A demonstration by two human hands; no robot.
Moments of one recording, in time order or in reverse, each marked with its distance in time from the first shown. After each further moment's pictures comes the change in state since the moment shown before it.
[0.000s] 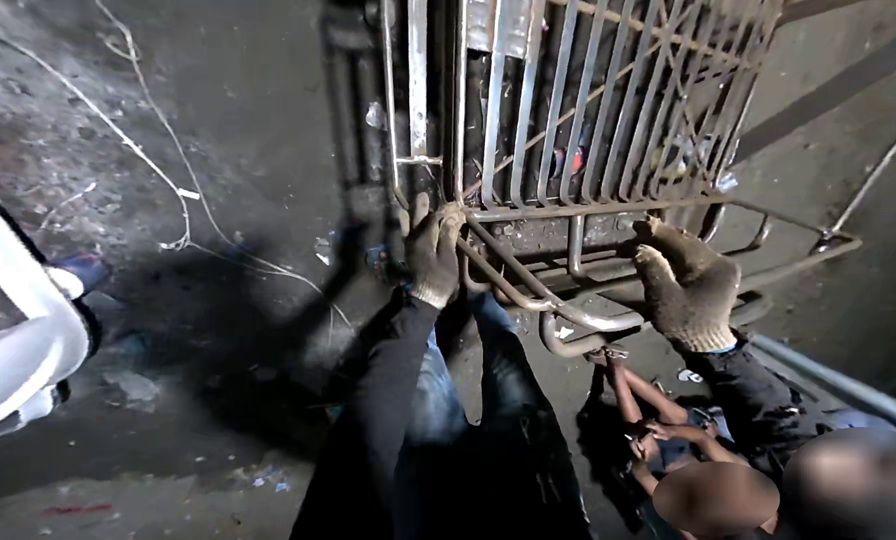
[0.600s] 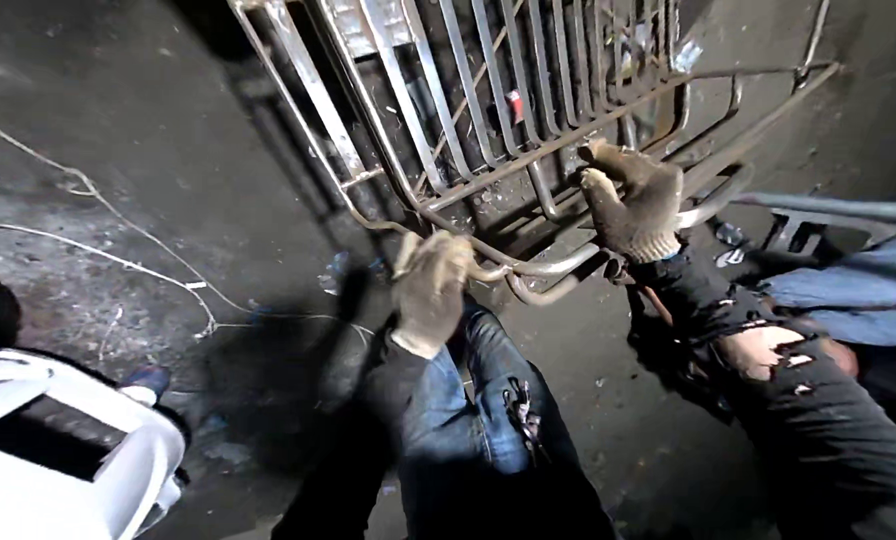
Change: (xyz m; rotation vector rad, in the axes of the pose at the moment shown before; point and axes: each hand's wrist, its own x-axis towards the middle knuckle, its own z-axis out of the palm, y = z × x) left_hand -0.022 0.098 -0.053 0.191 -0.413 0.378; right_hand -0.009 -0.016 -0.003 -0.053 0.162 0.089
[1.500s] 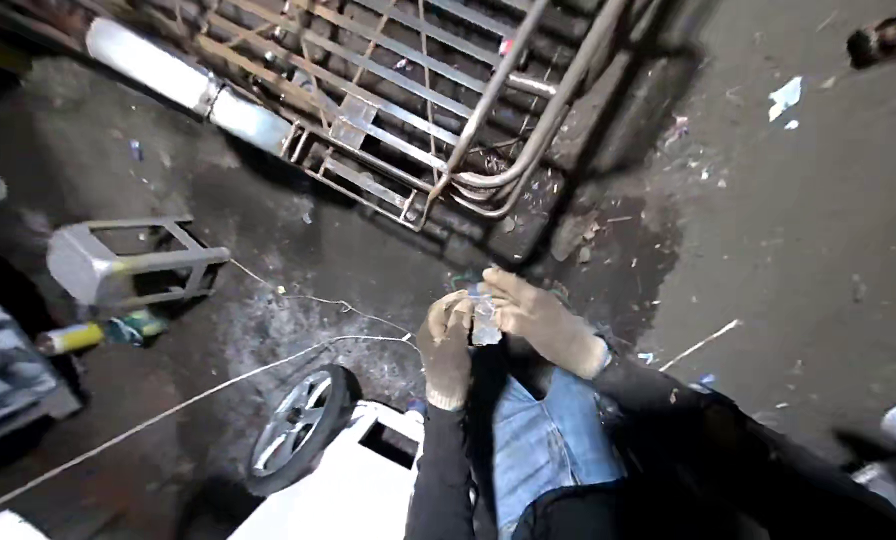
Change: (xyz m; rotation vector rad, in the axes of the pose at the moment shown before) left_hand -0.143 0.077 -0.084 -0.128 -0.225 -0.325; right_hand -0.274 -0.160 0.120 1.315 -0.014 0.442
